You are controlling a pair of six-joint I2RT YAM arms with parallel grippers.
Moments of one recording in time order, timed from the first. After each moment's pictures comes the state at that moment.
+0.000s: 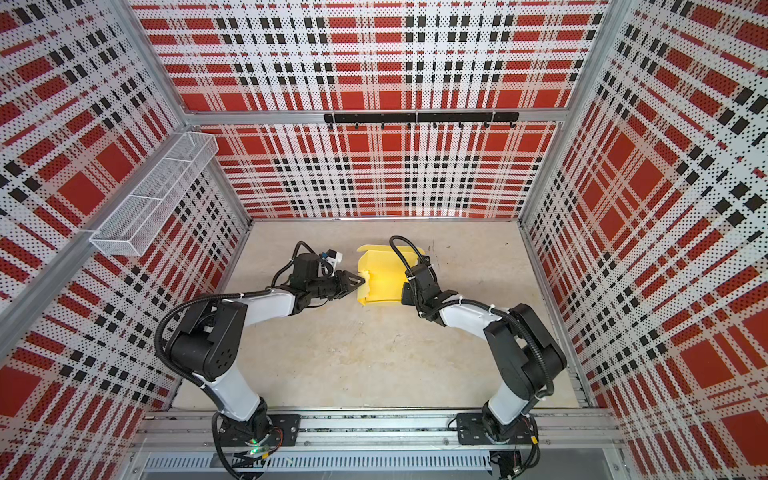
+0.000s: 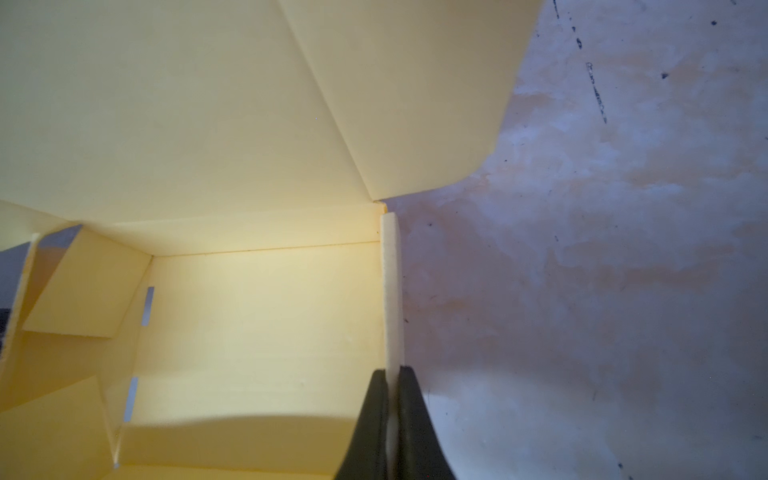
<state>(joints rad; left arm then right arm) -0.33 1.75 0.88 0.28 0.67 -0.75 0.59 1.64 0.90 -0.04 0.19 0.57</state>
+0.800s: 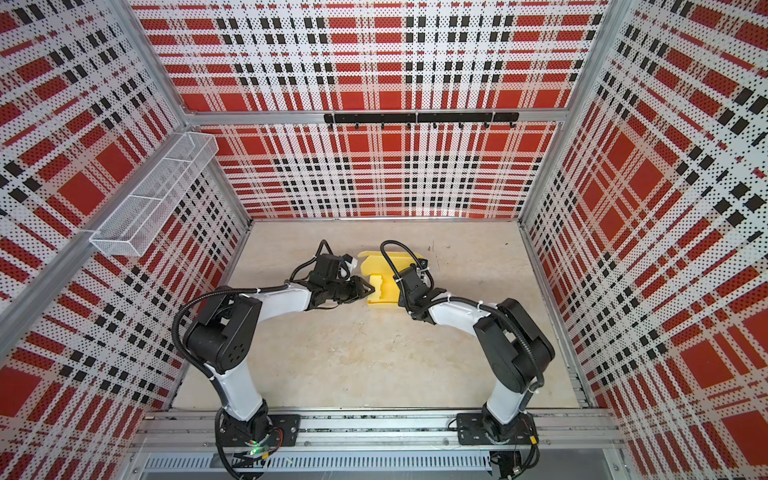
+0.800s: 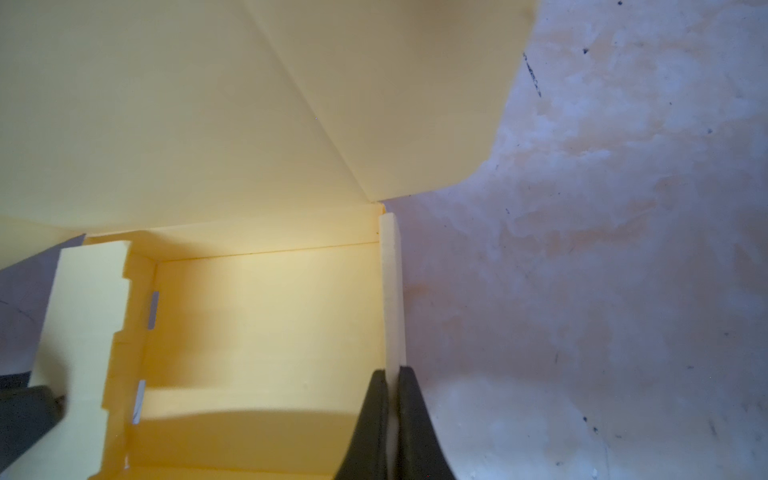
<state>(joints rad) -0.45 1.84 1.02 0.04 0.48 -0.64 0.66 1.72 0.98 -0.17 0.40 0.69</state>
